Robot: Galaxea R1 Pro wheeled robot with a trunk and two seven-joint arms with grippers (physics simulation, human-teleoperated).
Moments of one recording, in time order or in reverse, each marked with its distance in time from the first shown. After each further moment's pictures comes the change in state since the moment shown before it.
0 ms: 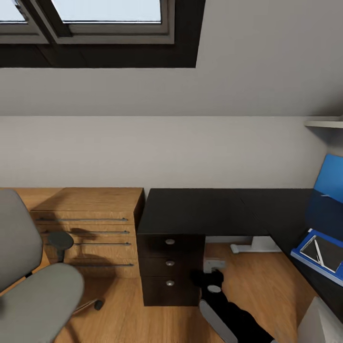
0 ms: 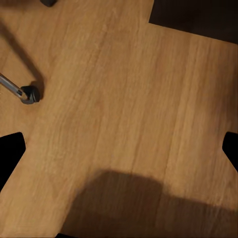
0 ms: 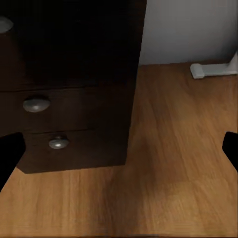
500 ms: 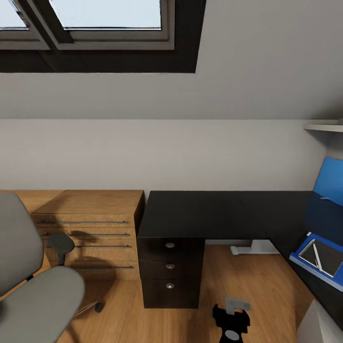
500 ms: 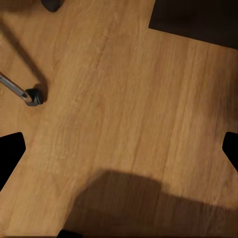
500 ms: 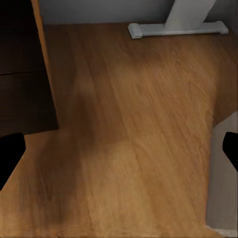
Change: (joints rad) left arm 0.000 0.002 0.003 -0.002 0.000 0.003 0.000; right arm 0.076 0.003 0.013 0.429 0.009 -0.327 0.021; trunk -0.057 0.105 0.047
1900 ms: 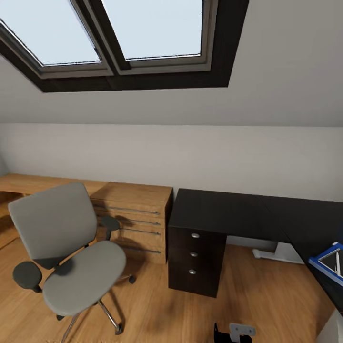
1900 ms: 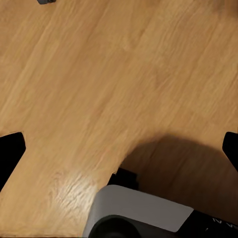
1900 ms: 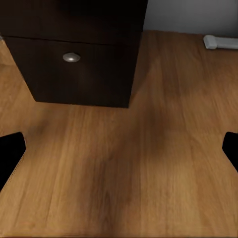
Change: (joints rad) left arm 0.000 0.084 0.042 0.252 0.040 -0.080 0.001; right arm -0.001 0.073 0.000 0.424 -0.013 -0.404 0.367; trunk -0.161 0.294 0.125
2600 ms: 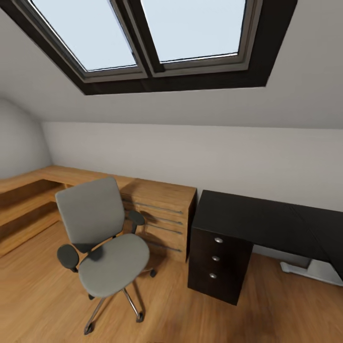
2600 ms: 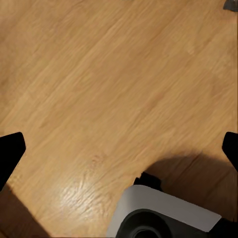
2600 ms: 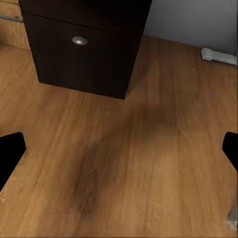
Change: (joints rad) left arm 0.039 0.022 -0.006 0.171 0.054 -0.325 -0.016; right arm 0.213 -0.014 -0.001 0.181 -0.011 -0.403 0.002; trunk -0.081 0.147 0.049
